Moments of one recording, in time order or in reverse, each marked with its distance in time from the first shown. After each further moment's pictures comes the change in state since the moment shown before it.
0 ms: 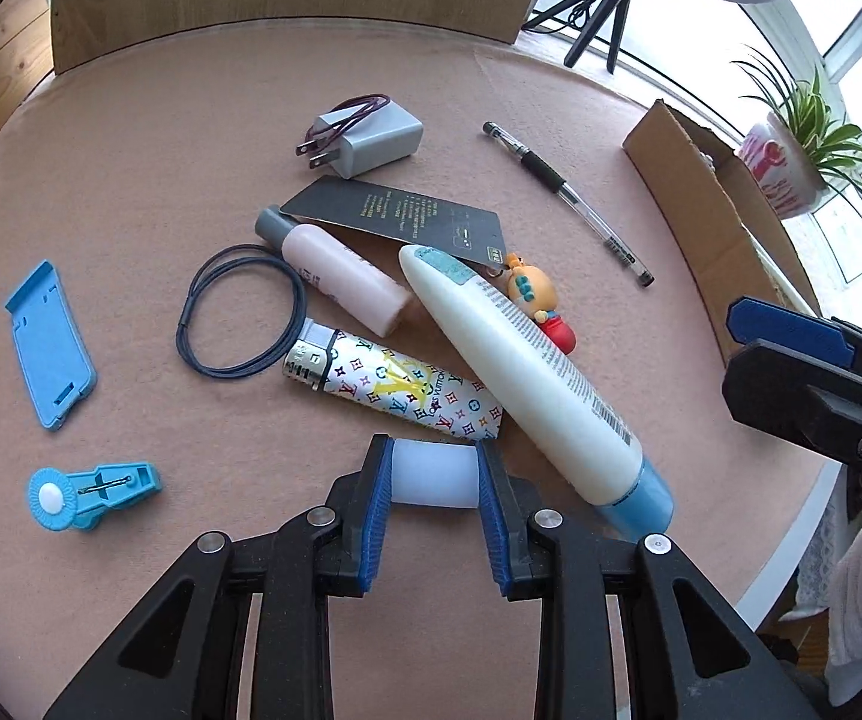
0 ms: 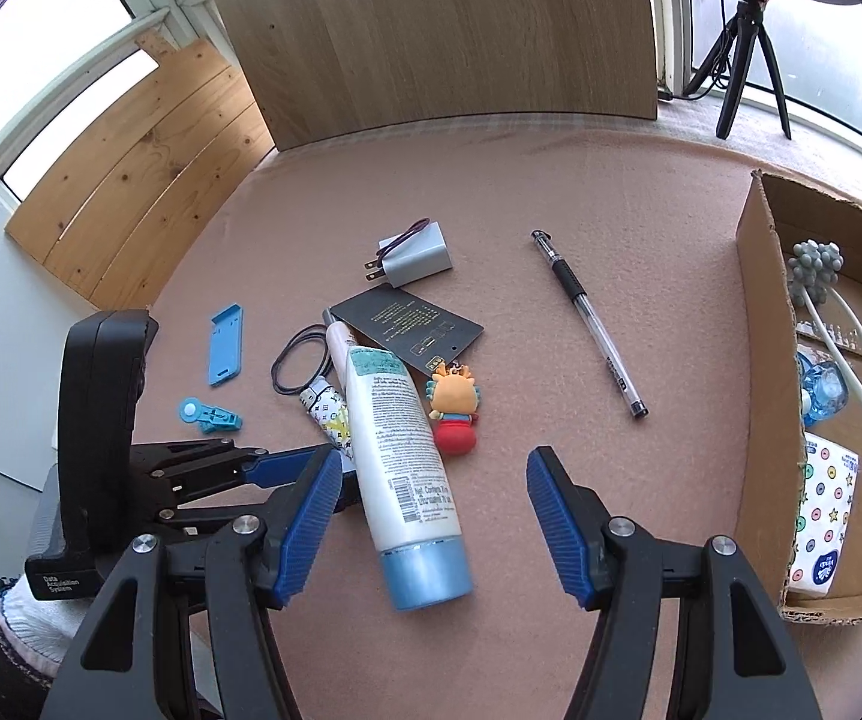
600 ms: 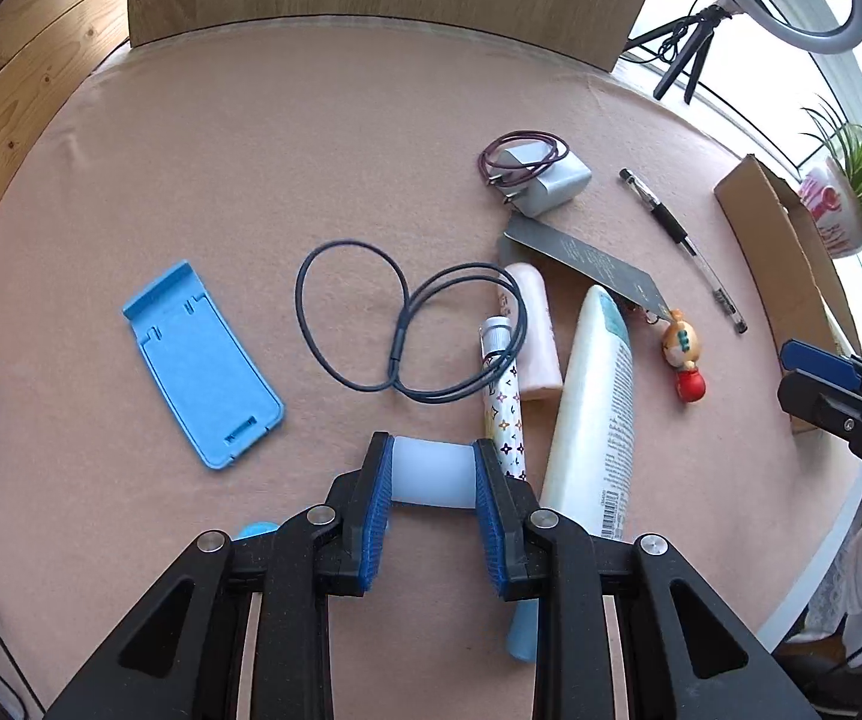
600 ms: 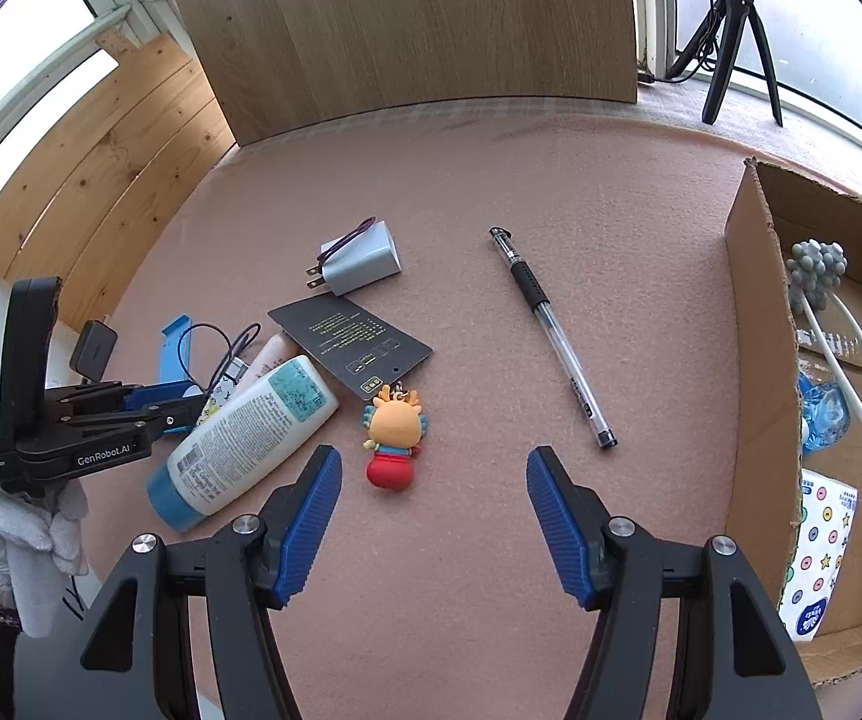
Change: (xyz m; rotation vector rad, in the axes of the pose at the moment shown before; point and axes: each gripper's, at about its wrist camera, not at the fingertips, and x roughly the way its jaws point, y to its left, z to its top) left arm -0.008 0.073 0.019 -0.071 0.009 0.058; right arm 0.025 -0.023 0.014 0.017 0.033 -0.045
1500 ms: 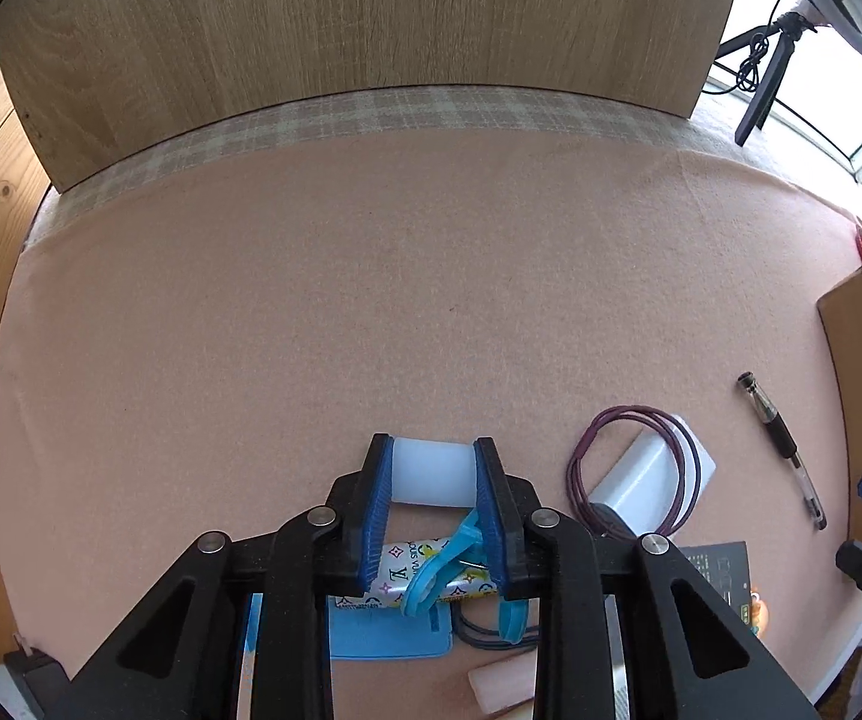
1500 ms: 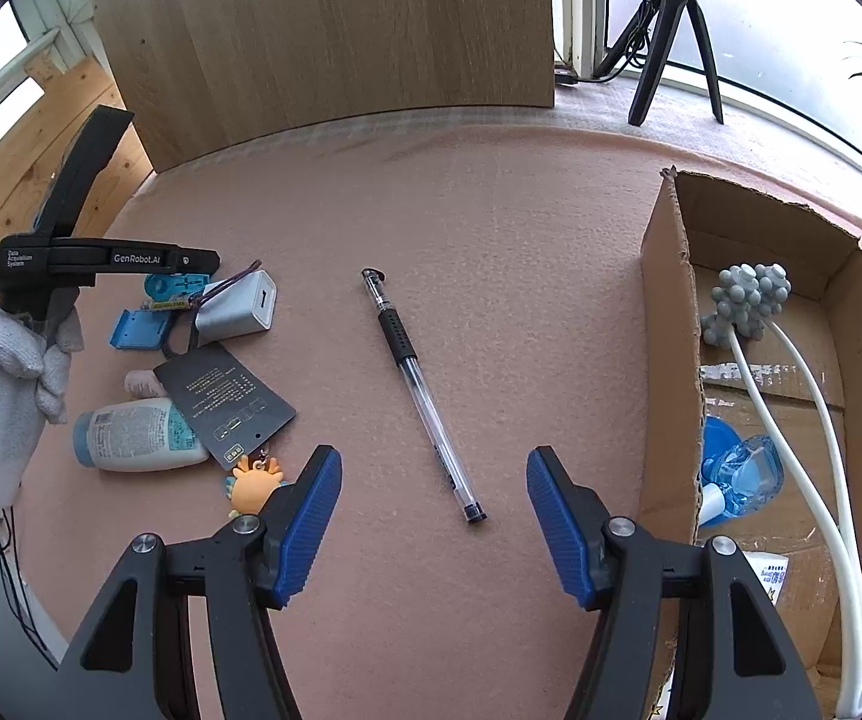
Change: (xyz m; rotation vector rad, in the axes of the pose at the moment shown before) left arm 0.064 0.002 0.170 0.099 0.036 0.143; right arm 0.013 -0.047 0.029 0.046 -0.009 -0.135
